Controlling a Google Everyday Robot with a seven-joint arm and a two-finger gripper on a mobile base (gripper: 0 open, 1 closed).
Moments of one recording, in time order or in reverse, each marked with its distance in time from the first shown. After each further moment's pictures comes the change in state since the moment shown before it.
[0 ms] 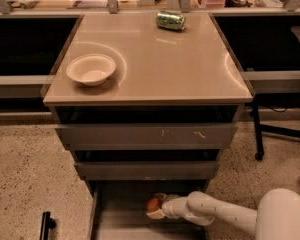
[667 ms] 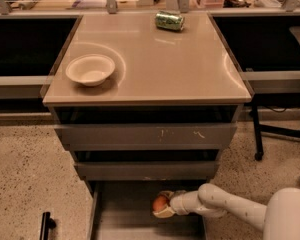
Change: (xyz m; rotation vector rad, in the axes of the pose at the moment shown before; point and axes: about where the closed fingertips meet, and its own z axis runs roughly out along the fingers) arm -0.009 0.002 -0.047 -0.147 -0.025 -0.067
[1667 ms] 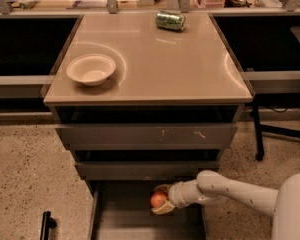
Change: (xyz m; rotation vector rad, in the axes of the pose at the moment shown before) arm -0.063 0.022 -0.033 -0.093 0.054 -0.122
